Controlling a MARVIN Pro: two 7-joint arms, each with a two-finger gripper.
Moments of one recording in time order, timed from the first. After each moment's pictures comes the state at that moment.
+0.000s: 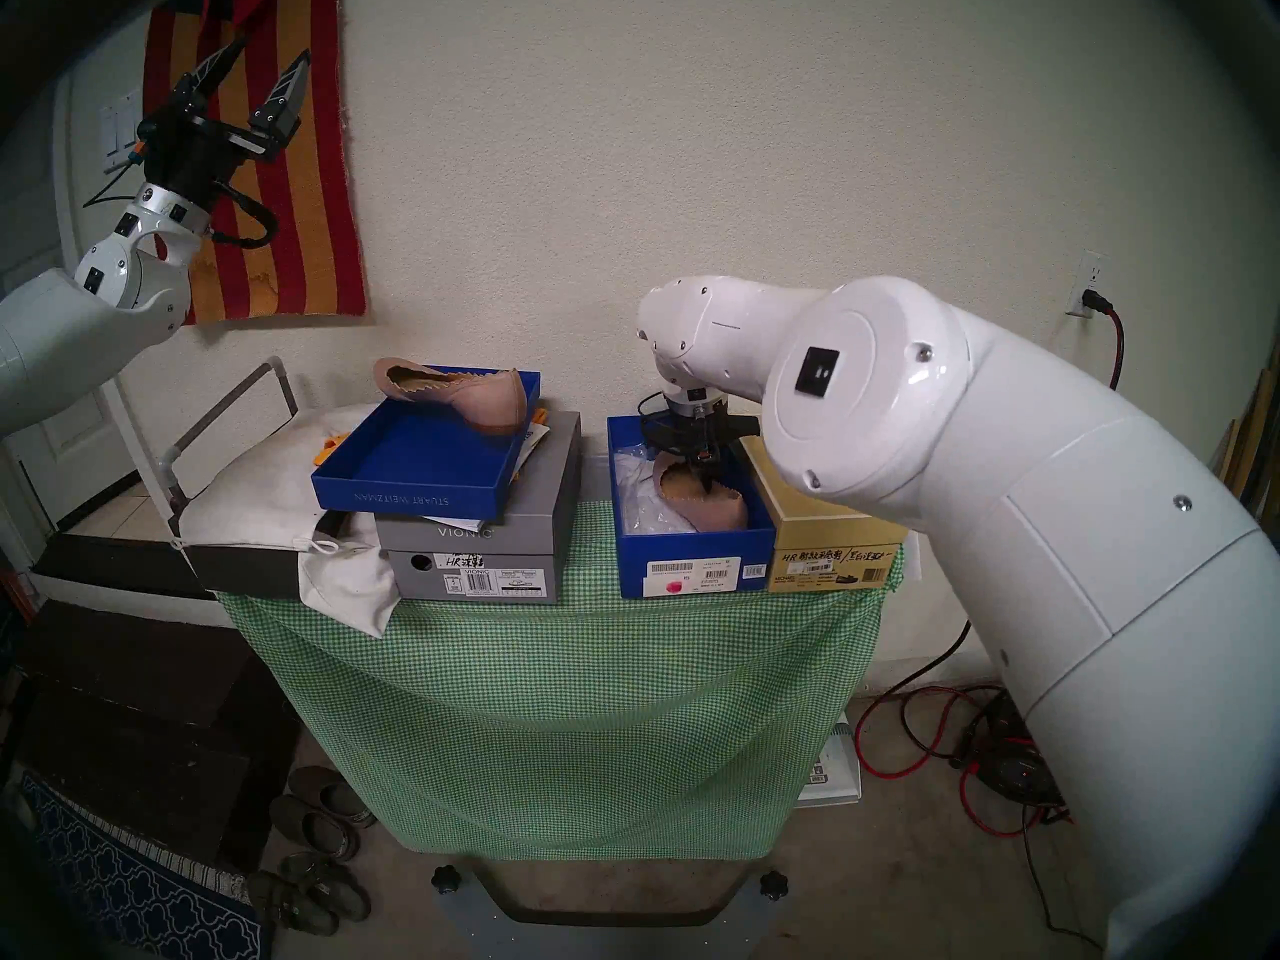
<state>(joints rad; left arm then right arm) -0.32 -0.46 0.30 -1.27 -1.23 -0.96 0.06 0.13 -1.66 -1.12 -0.35 -0.01 -0.96 0.59</state>
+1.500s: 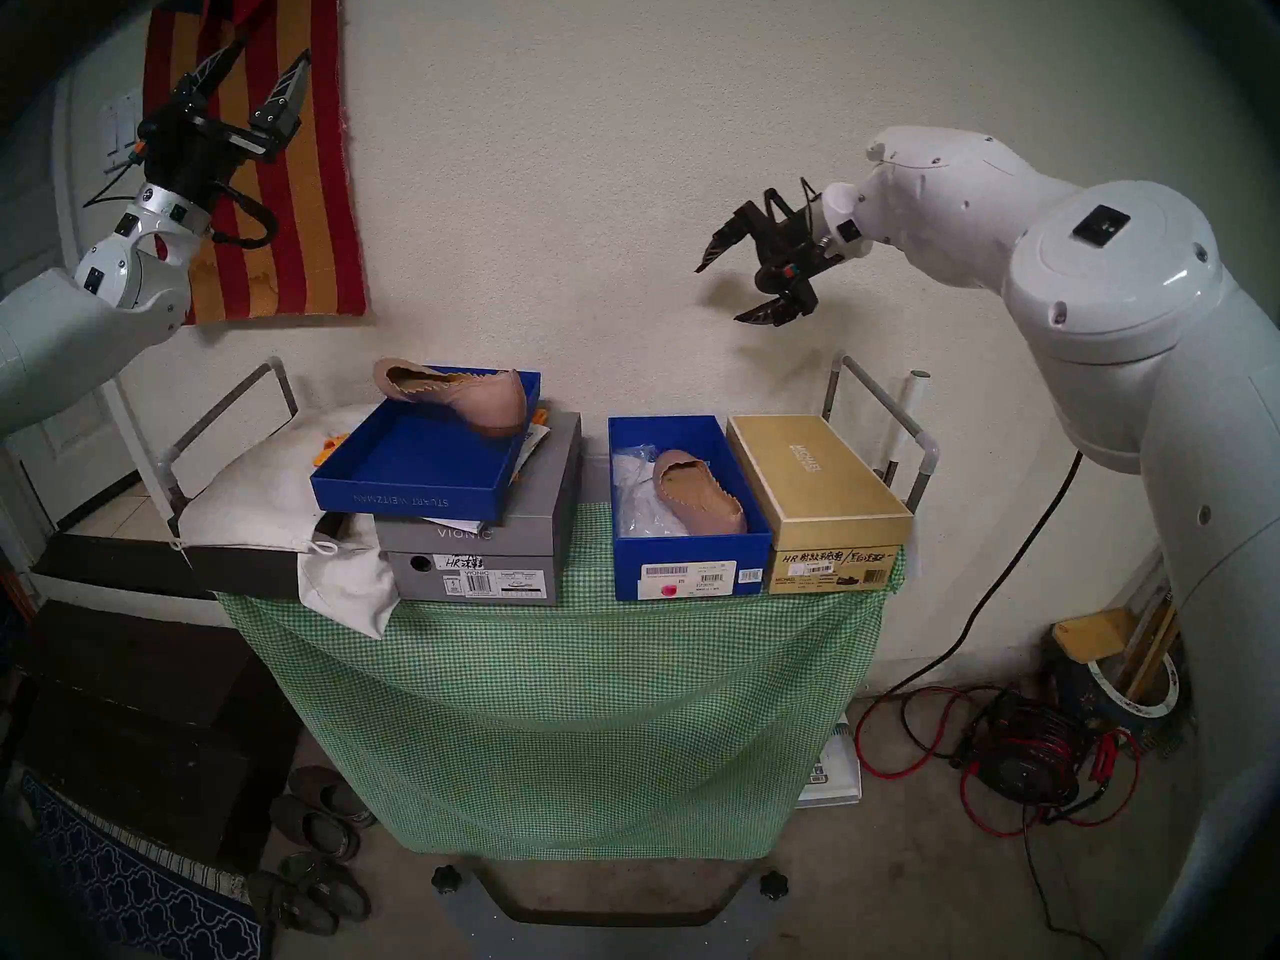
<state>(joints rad) -0.32 -0.46 0.30 -1.27 -1.23 -0.96 0.06 0.31 -1.26 -0.85 -0.30 0.31 -0.96 0.22</state>
